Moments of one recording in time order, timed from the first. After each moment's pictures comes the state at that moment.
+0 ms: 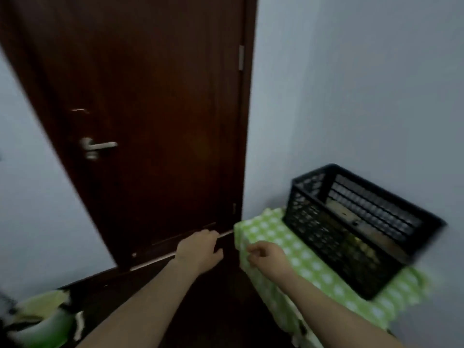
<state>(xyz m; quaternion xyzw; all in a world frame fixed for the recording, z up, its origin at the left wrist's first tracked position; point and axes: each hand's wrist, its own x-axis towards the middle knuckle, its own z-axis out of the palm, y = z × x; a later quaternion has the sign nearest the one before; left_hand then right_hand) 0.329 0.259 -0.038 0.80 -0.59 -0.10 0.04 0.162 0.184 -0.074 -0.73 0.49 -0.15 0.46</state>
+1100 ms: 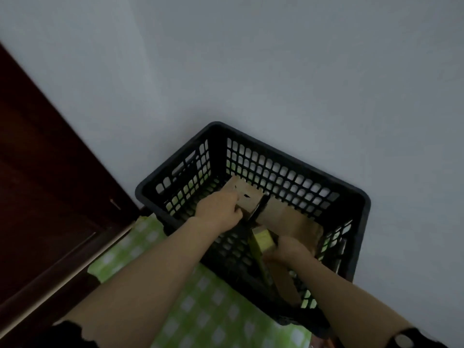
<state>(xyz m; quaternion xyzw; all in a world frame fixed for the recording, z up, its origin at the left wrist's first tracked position) 0.058 -0.275 -0.154 0.63 -0.75 -0.20 -0.01 -0.123 -0.243 -0.233 -0.57 0.71 0.15 0.38</state>
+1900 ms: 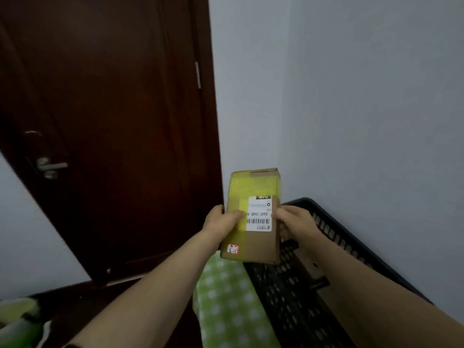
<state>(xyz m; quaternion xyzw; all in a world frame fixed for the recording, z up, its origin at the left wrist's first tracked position) 0.099 -0.075 0.031 0.76 -0.24 -0.33 0.50 -0.046 -0.173 0.025 -0.64 0.39 -0.26 0.60</state>
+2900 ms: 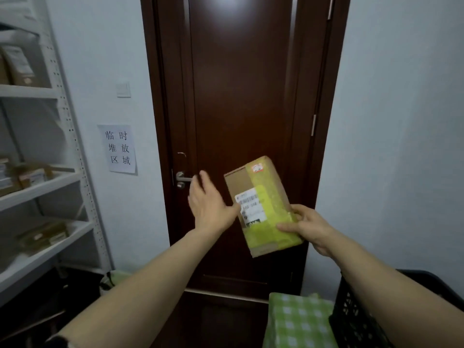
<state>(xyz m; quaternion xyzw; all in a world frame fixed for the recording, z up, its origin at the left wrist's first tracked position) 0.230 0.144 0.123 0.87 -0.21 0.17 0.41 0.128 -0.048 0.094 -0.75 0.17 -0.15 0.63</state>
